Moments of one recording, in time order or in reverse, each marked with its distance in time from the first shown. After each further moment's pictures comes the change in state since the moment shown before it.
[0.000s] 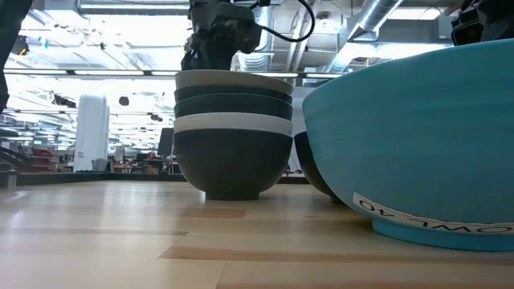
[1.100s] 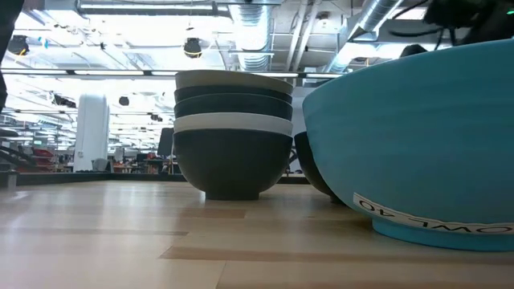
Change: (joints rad) left arm -0.105 -0.024 0.492 -0.131 -0.224 0.404; right arm -0.640 0.166 -0.003 -0.006 0.229 -0.088
